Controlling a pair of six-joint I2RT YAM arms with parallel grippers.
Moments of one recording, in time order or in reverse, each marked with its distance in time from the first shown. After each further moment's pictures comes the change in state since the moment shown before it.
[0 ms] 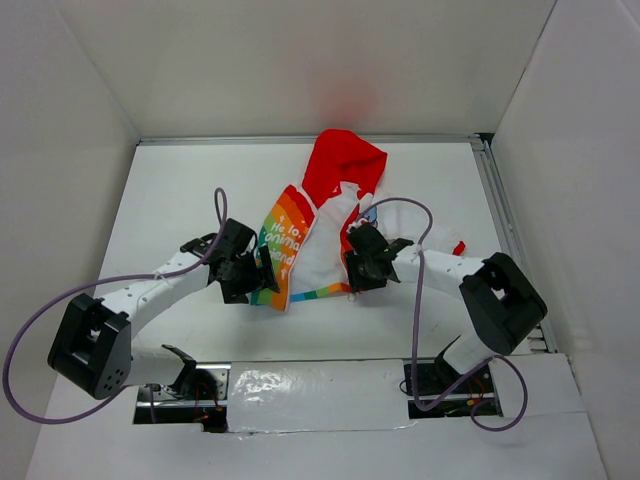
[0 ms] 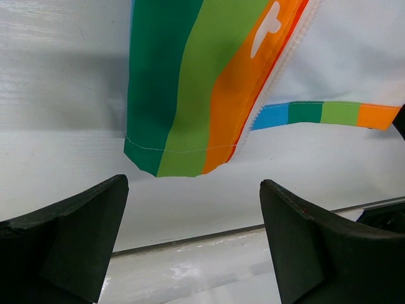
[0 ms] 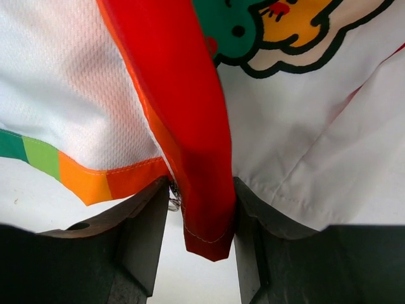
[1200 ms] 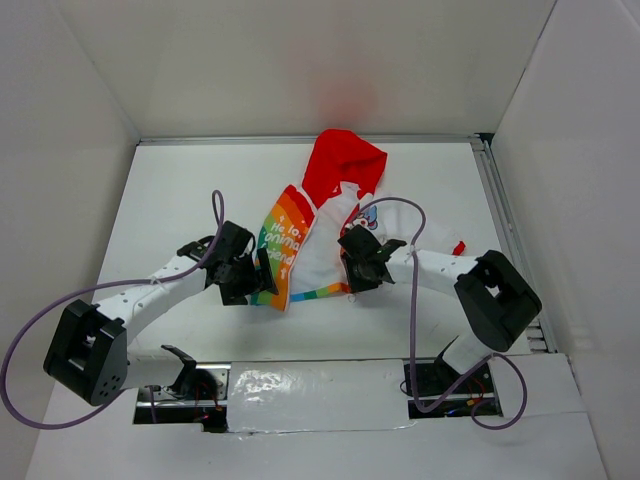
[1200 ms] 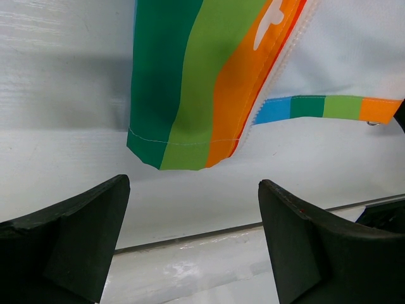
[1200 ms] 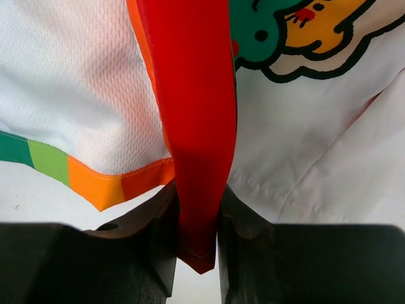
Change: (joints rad) left arm -0.001 -0.035 -0.022 -0.002 -0.001 0.001; right arm 0.049 0.029 0.026 -0.006 0.050 0.011
